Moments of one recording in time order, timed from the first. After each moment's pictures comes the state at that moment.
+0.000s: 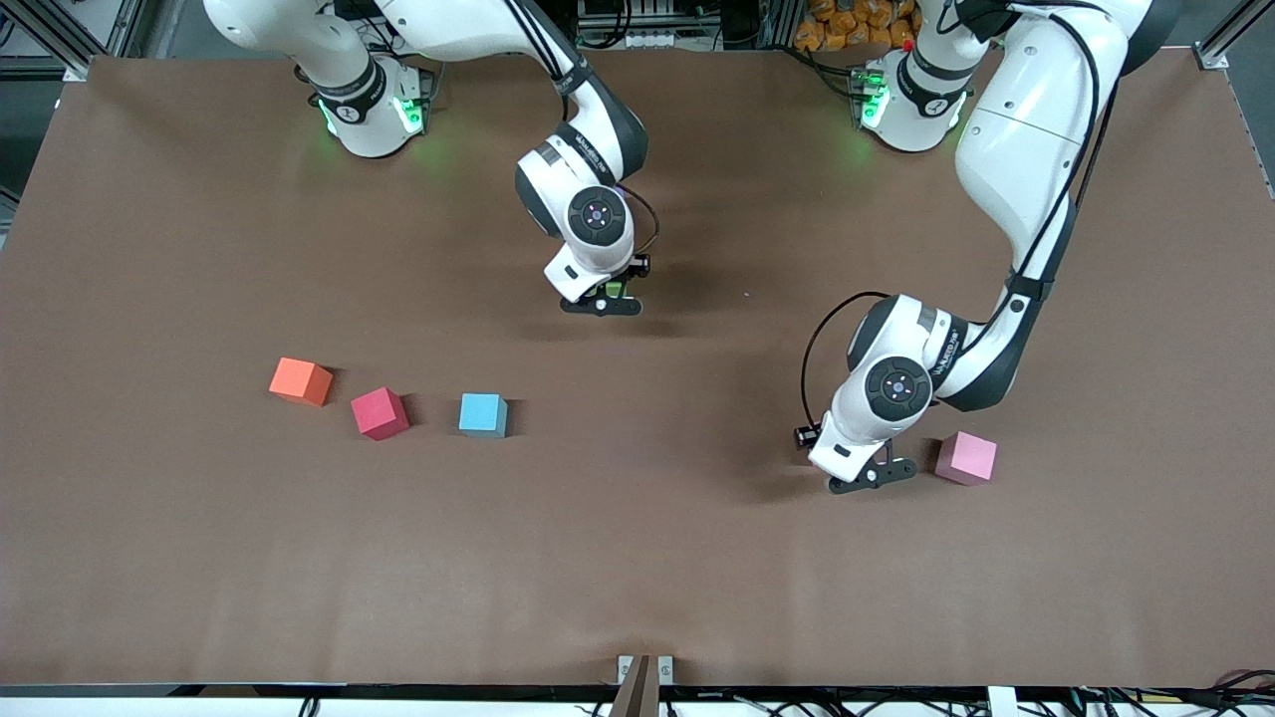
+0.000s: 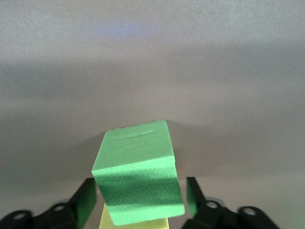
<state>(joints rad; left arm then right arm) -0.18 0.75 -0.22 -1.59 0.22 2.26 -0.70 0.96 0.55 -0.13 -1.83 0.30 2.15 0.71</state>
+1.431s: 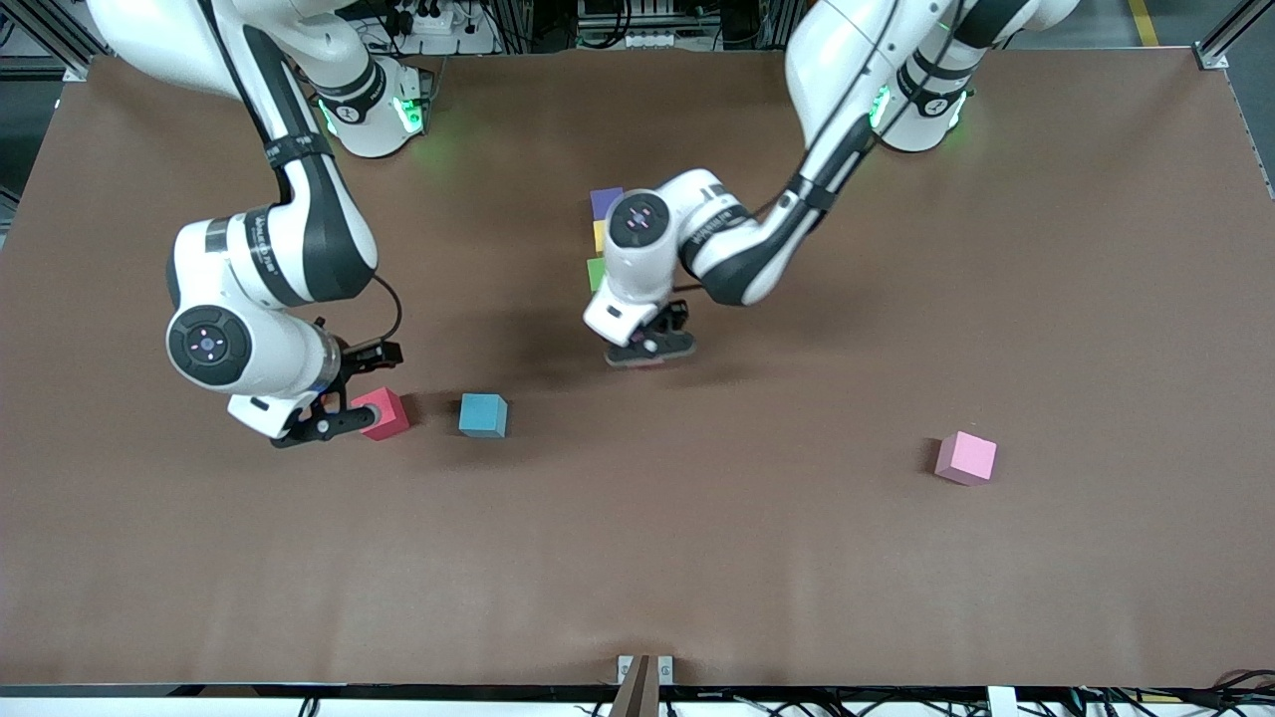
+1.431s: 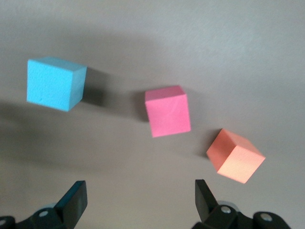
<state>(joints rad) -0.69 0.73 -0.25 -1.54 0.20 2.26 -1.12 0.33 0.43 -0.14 -1.62 0.02 1.79 -0.05</state>
